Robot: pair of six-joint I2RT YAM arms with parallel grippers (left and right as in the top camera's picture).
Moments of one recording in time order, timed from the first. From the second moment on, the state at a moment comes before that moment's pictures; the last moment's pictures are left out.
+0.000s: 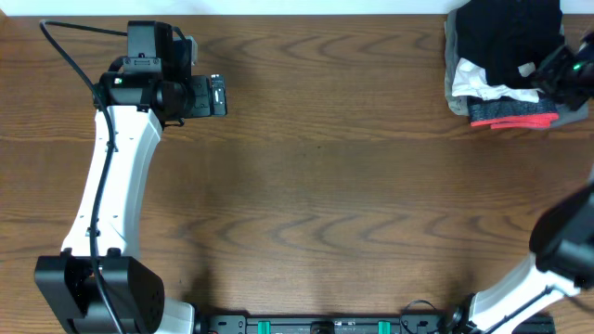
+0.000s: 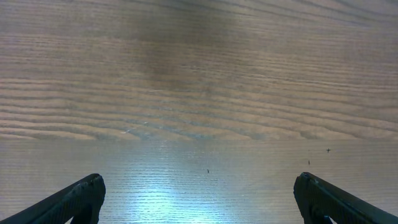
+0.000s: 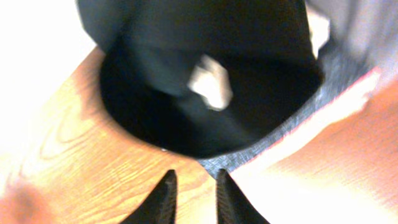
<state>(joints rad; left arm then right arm) -0.02 1.65 1.53 -0.93 0.12 -0.09 -0.43 1.90 1.86 -0.96 -0.32 0.32</state>
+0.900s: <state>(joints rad) -0.02 1.65 1.53 -0.93 0.12 -0.09 -0.32 2.27 1.87 -0.19 -0.10 -0.26</state>
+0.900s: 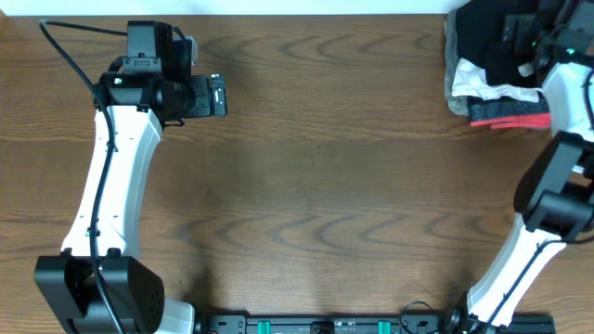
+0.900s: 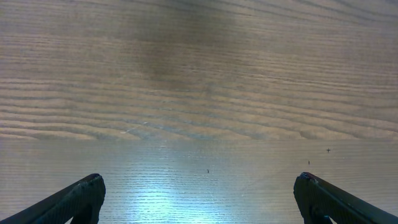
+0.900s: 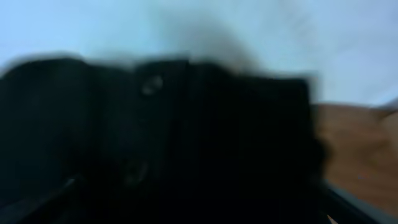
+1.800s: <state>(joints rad) -0.02 1.73 1.53 -0.93 0.12 -0.09 -0.41 2.38 1.90 -0.28 -0.39 -0.16</state>
